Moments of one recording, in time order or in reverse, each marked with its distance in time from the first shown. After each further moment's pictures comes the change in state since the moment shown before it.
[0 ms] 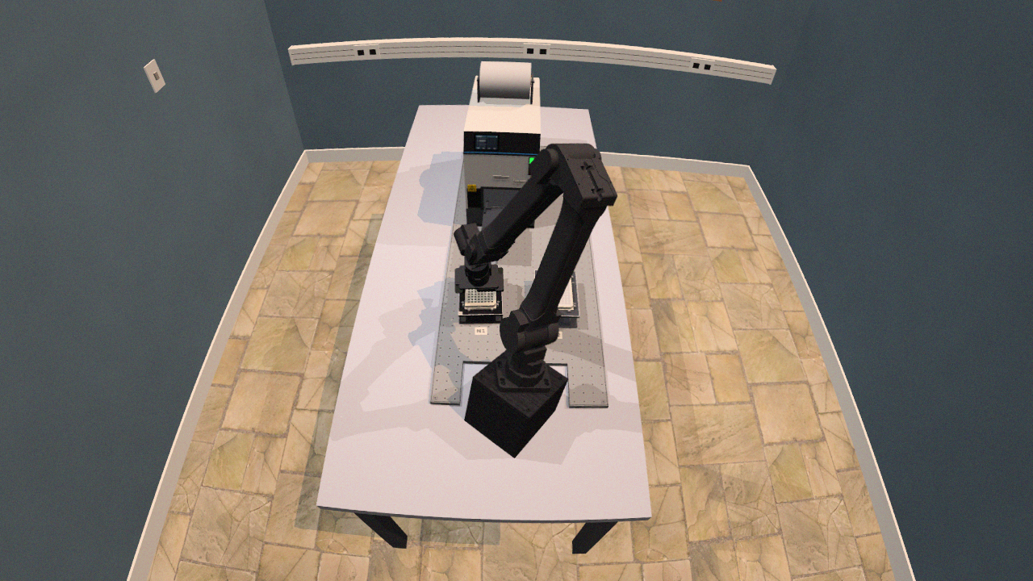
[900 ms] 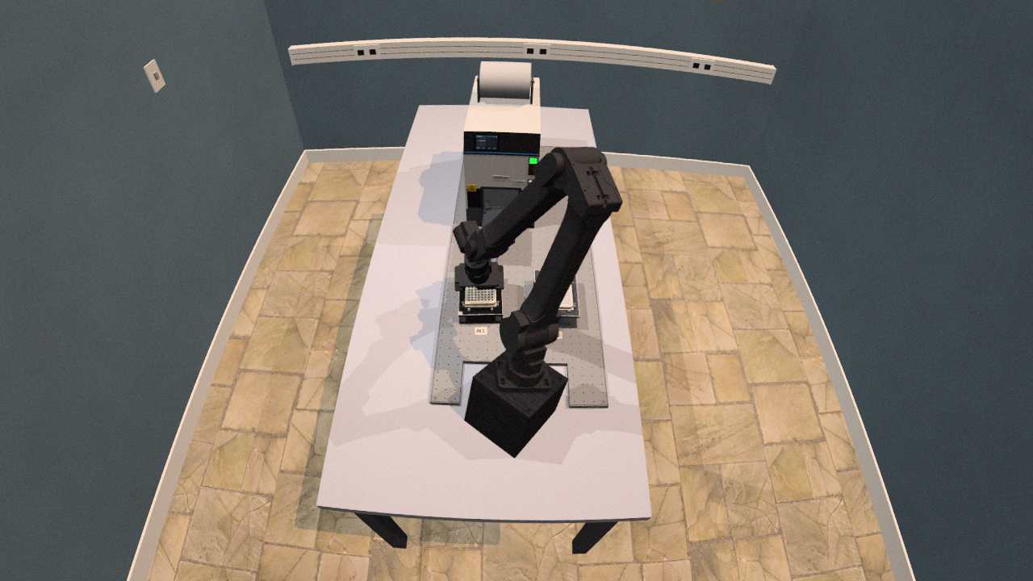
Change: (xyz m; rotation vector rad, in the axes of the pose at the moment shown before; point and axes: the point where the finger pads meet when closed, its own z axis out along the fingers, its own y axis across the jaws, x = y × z) arm -0.002 -0.001 -0.010 0.002 0.007 -0.002
